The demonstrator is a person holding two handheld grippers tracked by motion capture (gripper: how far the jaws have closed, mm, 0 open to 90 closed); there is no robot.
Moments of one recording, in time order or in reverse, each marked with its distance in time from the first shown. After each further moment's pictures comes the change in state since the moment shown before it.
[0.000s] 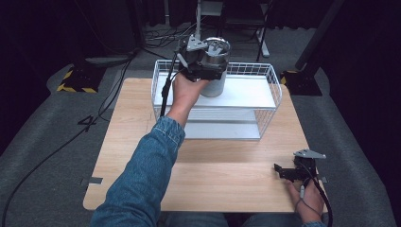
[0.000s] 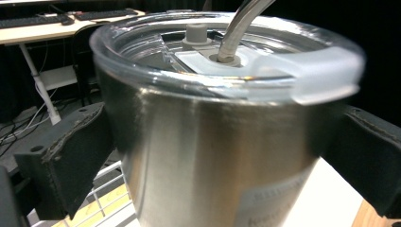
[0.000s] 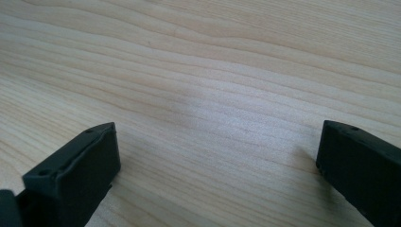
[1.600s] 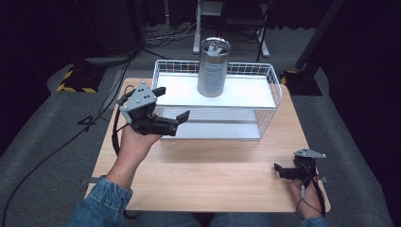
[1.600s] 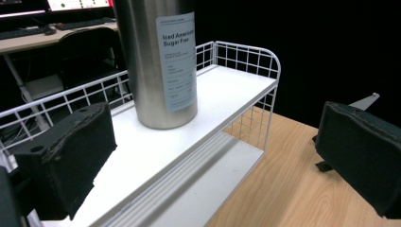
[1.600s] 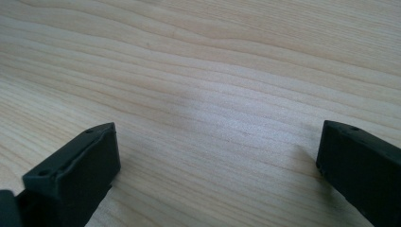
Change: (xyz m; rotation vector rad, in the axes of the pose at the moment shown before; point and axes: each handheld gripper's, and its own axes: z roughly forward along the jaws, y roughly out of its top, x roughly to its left) left arm -0.026 -0.074 -0.170 -0.028 -0.091 0.076; right arm -0.001 0.001 0.001 0.001 -0.001 0.000
